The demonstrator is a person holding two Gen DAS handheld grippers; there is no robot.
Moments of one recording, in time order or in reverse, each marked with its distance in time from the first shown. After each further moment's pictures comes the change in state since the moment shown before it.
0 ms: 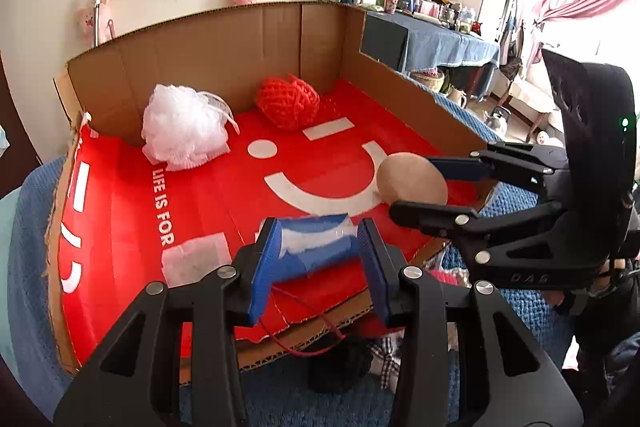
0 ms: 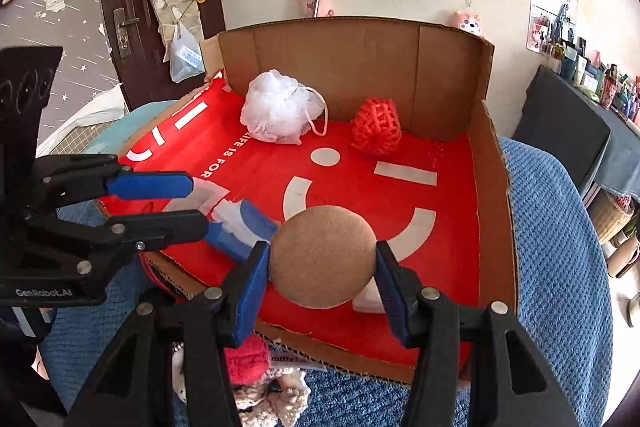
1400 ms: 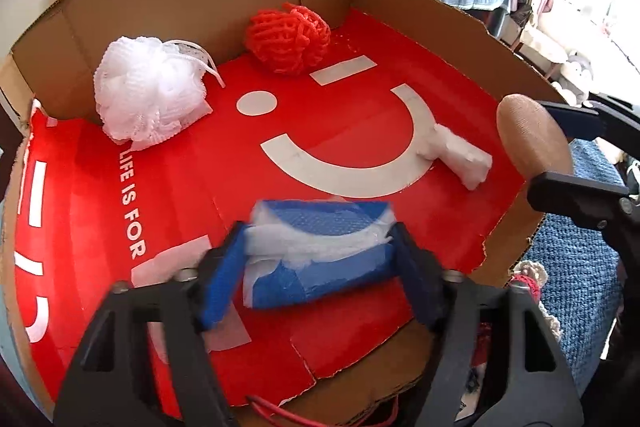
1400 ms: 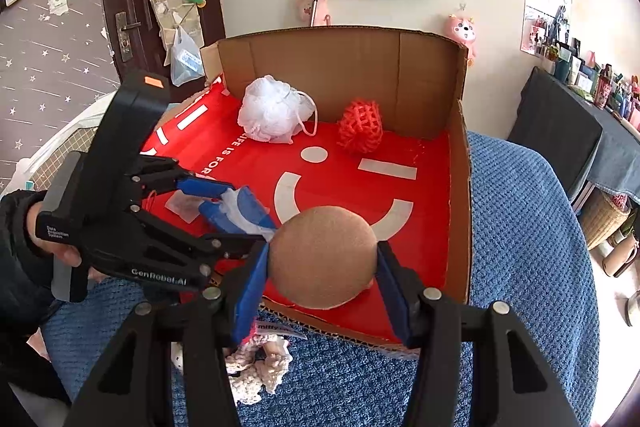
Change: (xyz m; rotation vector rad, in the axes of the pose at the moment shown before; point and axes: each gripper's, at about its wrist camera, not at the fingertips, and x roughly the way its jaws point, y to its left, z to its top) left arm 0.068 0.012 0.004 0.064 0.197 0.035; right arm -0.023 -0.012 -0.009 0.002 -0.011 0.001
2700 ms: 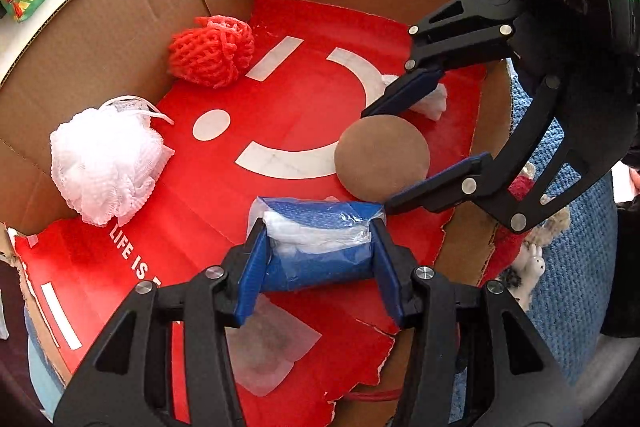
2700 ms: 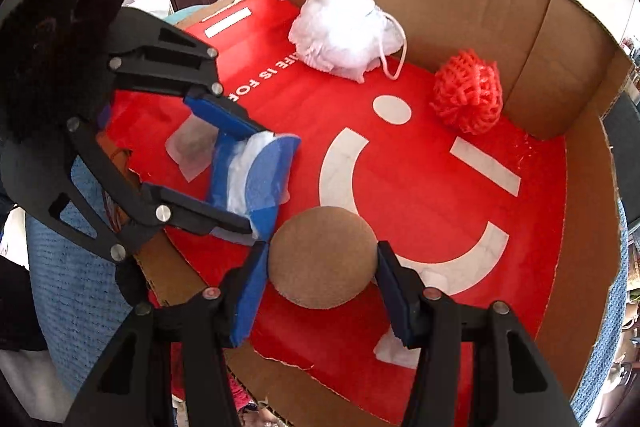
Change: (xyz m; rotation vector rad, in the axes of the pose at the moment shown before) left arm -0.008 0.005 0.016 0.430 0.111 -0.151; right arm 0.092 0.029 0.029 -0.244 0.324 0.151
